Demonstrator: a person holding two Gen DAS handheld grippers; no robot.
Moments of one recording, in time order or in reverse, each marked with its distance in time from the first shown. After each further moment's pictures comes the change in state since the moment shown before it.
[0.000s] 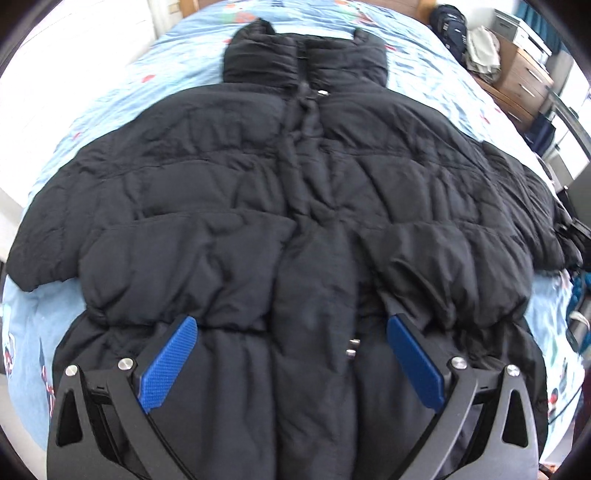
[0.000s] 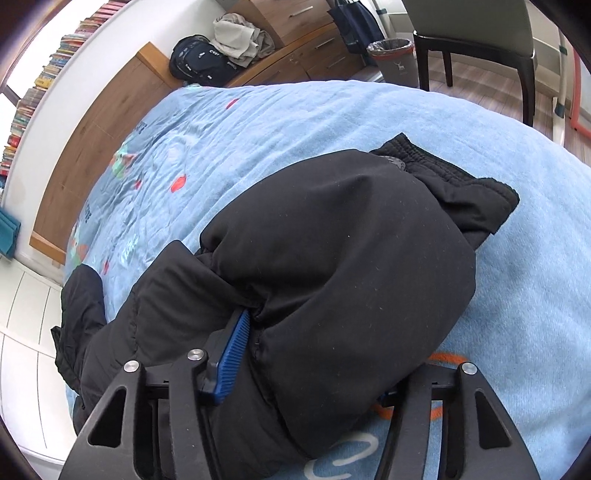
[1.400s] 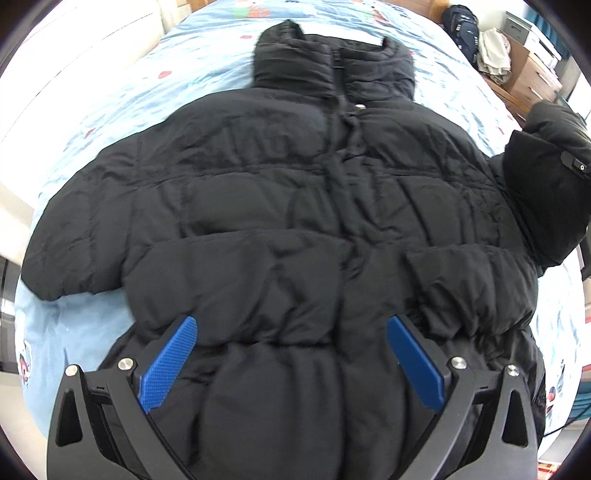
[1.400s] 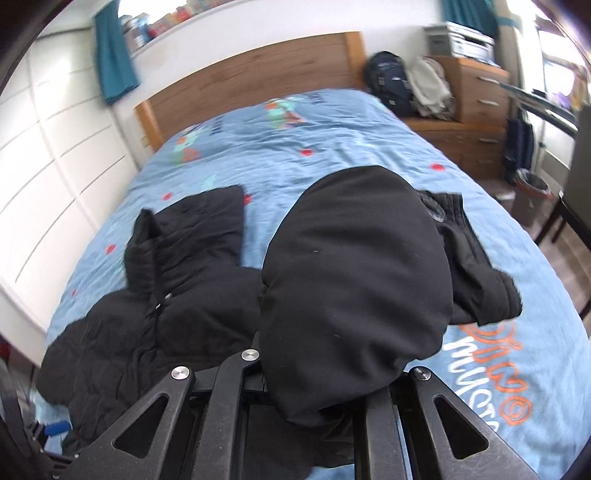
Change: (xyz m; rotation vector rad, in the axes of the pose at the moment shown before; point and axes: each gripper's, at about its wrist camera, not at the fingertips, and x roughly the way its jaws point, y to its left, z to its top) left arm -0.019 0.058 0.023 -0.027 0.041 0.033; right arm -0.091 0.247 -0.102 -0.703 -0.060 0.155
